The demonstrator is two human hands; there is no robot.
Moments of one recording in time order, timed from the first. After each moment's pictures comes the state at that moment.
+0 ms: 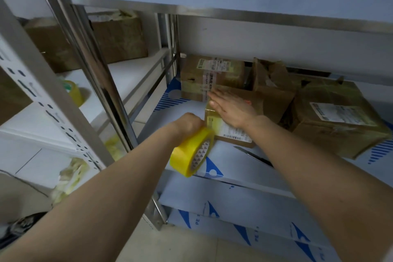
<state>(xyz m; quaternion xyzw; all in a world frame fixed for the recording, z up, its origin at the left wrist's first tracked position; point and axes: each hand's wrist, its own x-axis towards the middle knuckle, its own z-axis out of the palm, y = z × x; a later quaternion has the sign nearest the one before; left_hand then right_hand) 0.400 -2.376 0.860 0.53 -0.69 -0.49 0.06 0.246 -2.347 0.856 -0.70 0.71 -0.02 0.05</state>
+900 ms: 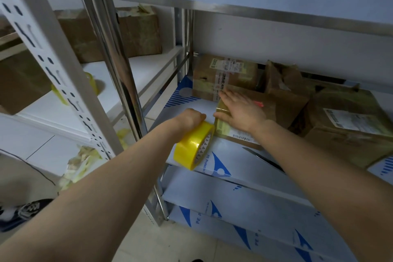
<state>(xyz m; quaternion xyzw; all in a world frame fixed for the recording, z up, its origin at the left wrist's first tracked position) 0.417 -2.391 0.855 0.57 -0.65 -0.50 0.09 0.252 -2.355 0.842 -0.70 0.71 0.02 -0.01</state>
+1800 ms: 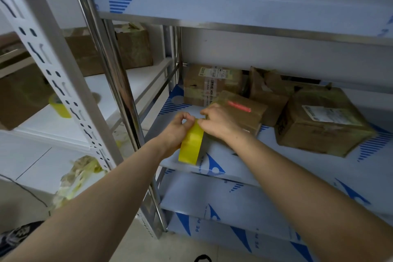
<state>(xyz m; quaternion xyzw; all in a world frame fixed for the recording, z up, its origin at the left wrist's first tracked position) 0.450 -2.365 0.840 0.43 -0.59 -0.65 0.22 0.317 -2.330 0.862 -0.59 0.77 -0.17 0.16</state>
